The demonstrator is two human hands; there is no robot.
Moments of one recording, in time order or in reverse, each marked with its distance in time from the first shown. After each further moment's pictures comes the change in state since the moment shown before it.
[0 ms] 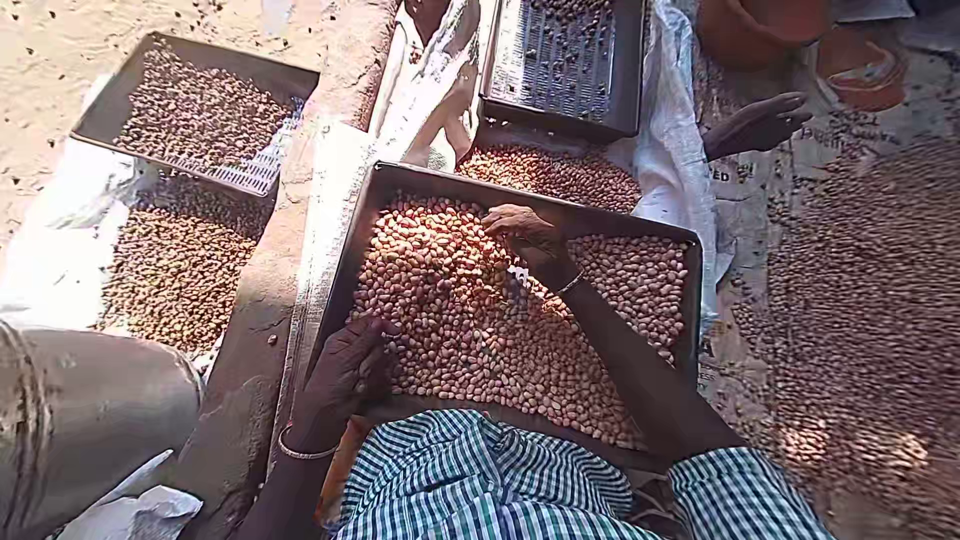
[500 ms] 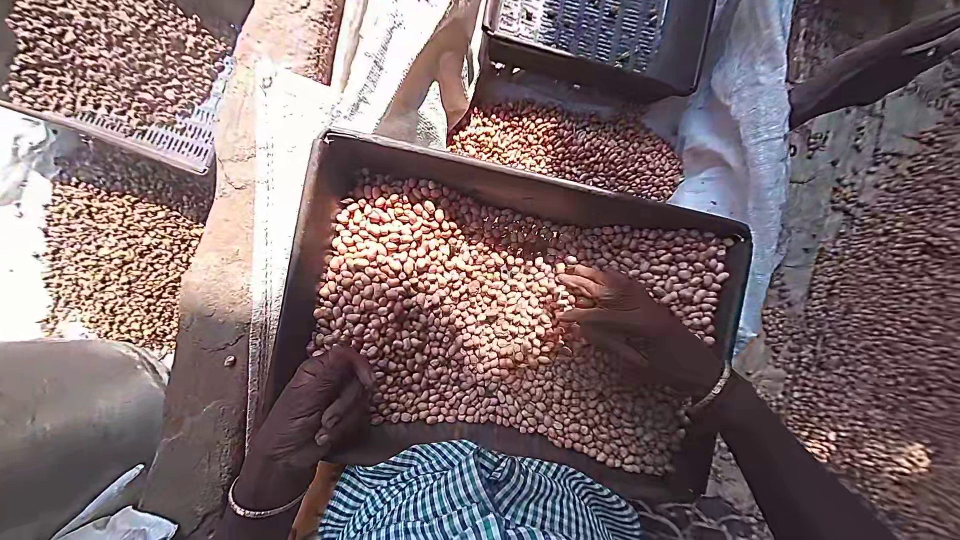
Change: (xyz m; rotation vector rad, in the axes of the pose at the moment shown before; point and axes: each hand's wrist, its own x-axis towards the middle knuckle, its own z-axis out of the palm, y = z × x) left_hand 0.013 0.009 -0.002 -0.247 -0.276 -0.149; right_hand -0.076 -0.048 -0.080 -0.411 -0.364 0.303
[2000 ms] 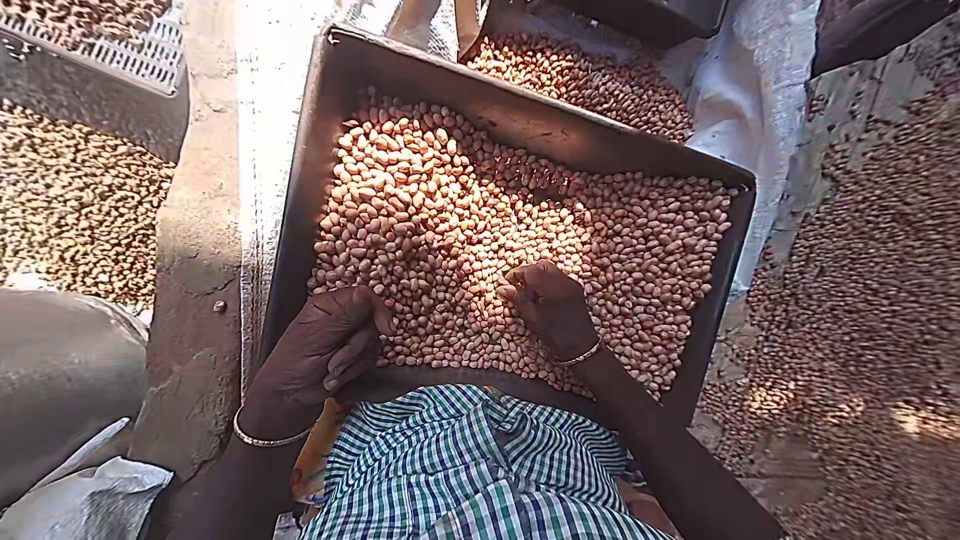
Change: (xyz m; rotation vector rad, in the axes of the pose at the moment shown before) left_hand 0.001 0.003 -0.001 0.029 -0.138 -0.033; right_hand 0.019 -0.070 0.093 -0.024 0.203 0.387
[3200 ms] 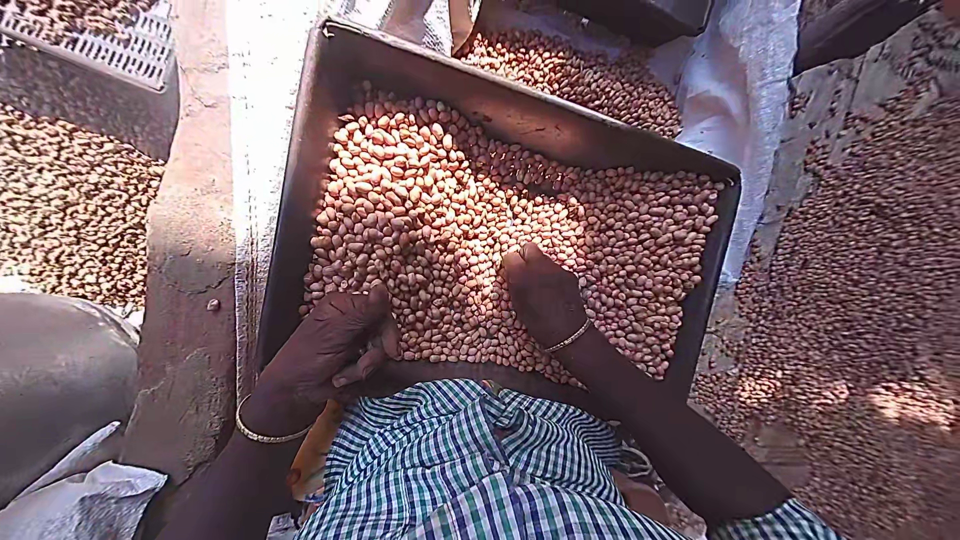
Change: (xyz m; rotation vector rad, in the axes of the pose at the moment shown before) left_hand 0.002 0.001 0.009 0.124 0.042 -0.121; right_hand 0.016 -0.035 -0.004 -0.497 -0.223 0.075
